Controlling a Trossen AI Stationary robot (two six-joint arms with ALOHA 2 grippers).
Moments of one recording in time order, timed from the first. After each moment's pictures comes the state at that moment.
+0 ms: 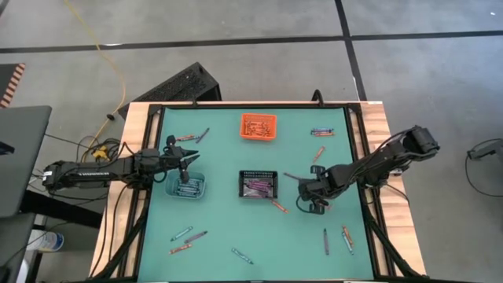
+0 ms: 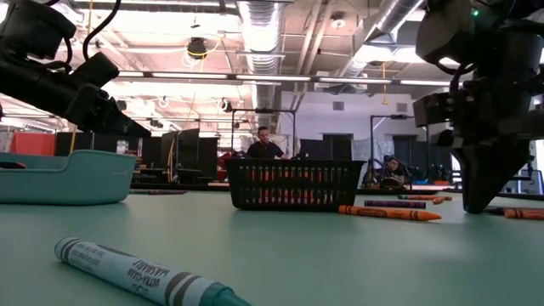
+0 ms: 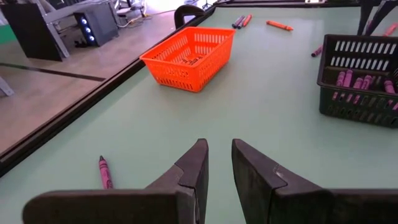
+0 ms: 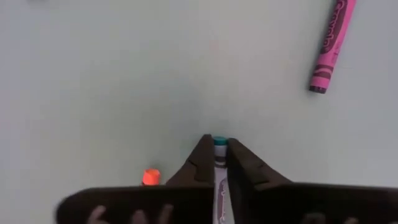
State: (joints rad) left arm 0.15 0.29 0.02 0.03 -0.33 0.04; right arm 0.29 1.44 0.66 -0.60 0.15 0.38
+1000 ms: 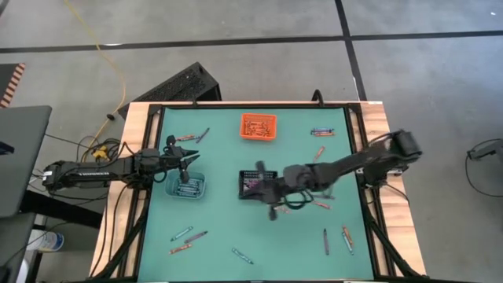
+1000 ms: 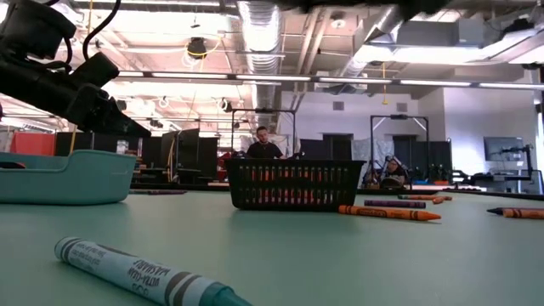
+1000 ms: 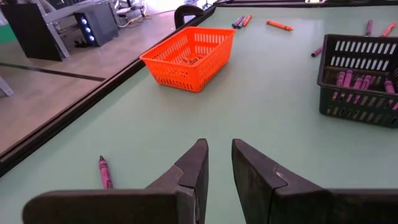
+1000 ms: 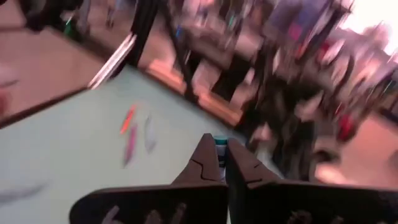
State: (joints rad) left arm 0.15 0.29 0.02 0.03 -0.33 0.04; right arm 0.23 1.64 1.01 0.50 0.05 -0.47
